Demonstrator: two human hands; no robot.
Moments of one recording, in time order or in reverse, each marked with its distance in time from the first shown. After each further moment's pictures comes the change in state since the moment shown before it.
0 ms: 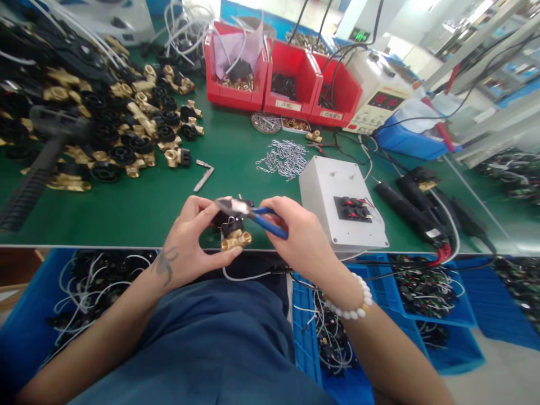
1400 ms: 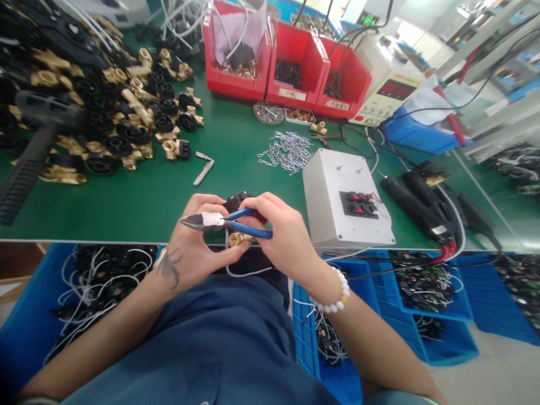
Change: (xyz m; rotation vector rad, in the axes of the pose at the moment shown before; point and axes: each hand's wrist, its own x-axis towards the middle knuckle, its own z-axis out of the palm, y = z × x) left_hand -0.001 0.009 0.013 -0.051 0.154 0.018; right_hand 0.008 -0.011 0.021 0.183 0.129 -0.146
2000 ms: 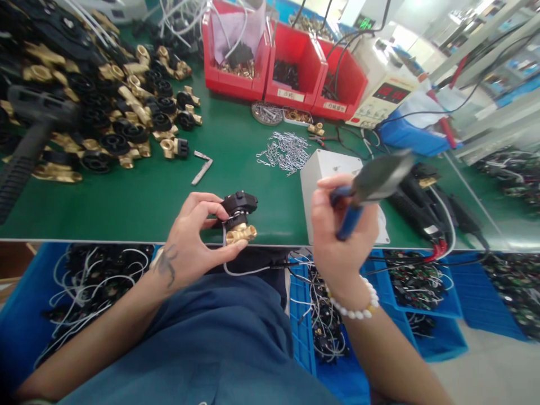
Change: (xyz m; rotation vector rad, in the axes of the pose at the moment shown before) left_hand 0.000 0.004 -0.006 -0.073 -0.055 -0.134; right_hand -0.017 0.012 -0.026 -0.118 0.593 0.048
